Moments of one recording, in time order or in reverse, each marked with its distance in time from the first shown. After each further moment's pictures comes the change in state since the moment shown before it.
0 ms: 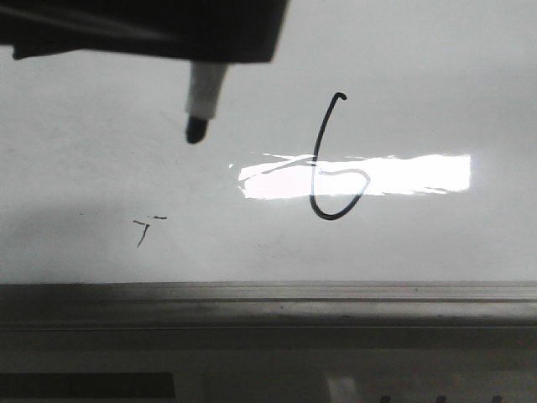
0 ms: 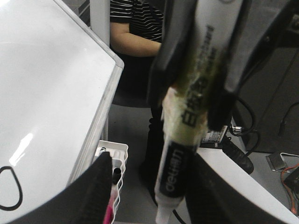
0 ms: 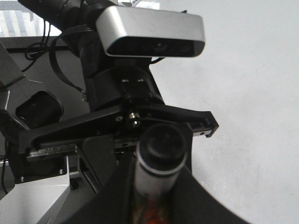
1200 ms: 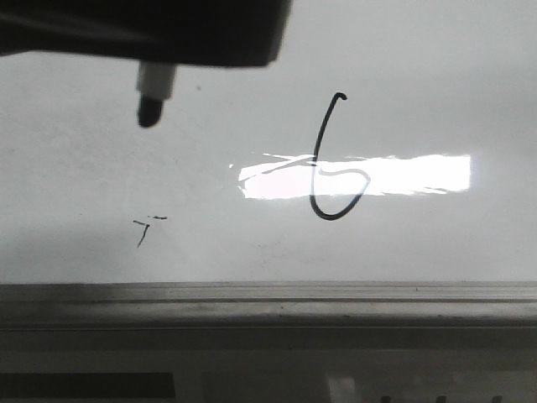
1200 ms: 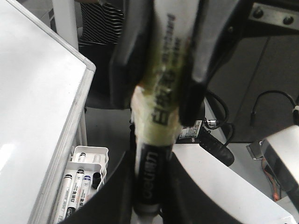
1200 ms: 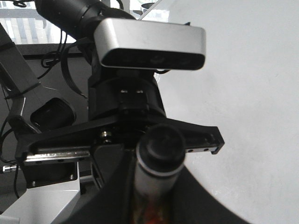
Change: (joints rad) left arm -0.004 0.000 0.000 0.033 0.067 0.019; right arm 0.029 0.000 -0.004 0.001 -0.017 0.002
